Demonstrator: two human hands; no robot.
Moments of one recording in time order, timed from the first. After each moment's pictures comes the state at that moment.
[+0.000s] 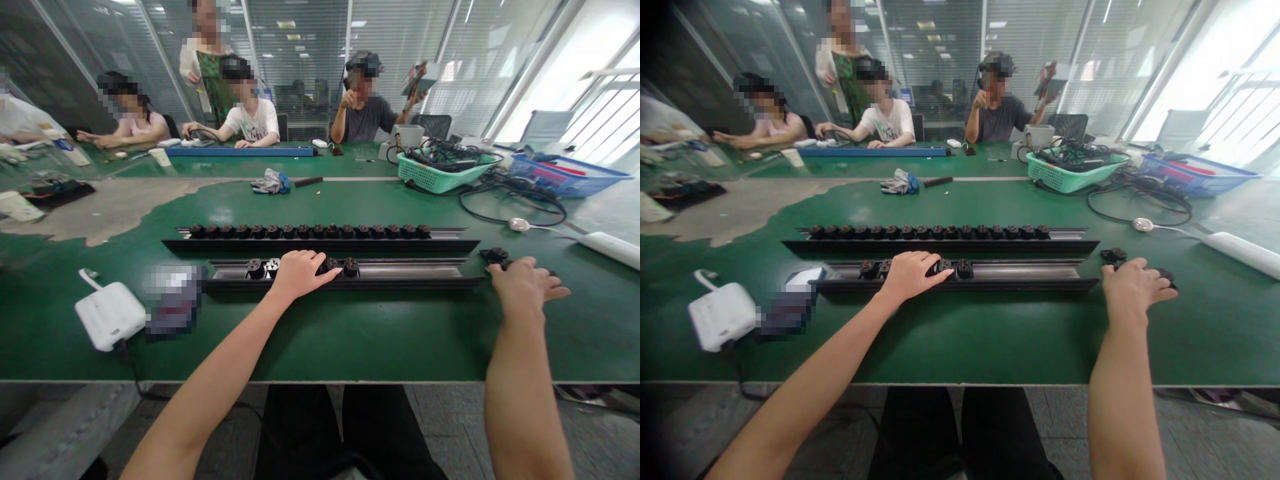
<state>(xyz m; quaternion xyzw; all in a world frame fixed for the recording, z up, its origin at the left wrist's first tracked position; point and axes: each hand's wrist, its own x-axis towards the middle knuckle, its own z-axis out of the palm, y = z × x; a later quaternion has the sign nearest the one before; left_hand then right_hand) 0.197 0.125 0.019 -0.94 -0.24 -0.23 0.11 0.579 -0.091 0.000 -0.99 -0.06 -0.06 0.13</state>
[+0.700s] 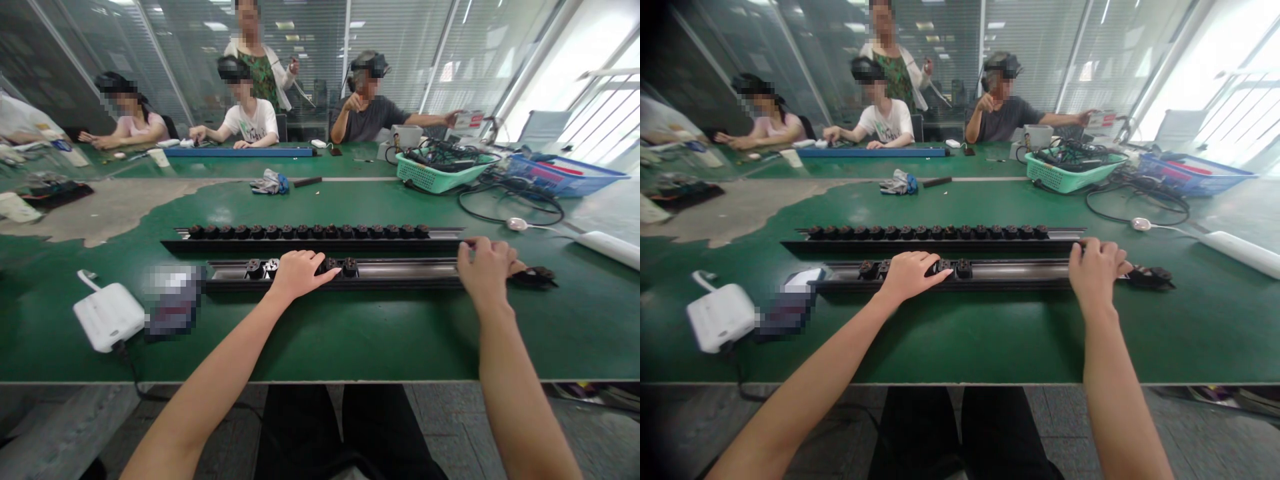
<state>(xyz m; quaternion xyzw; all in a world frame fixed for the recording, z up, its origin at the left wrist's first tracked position) 0.198 0.125 0.020 -0.94 -0.24 -0.23 0.10 0.531 -0.067 0.010 -0.91 -0.29 -0.20 0.22</state>
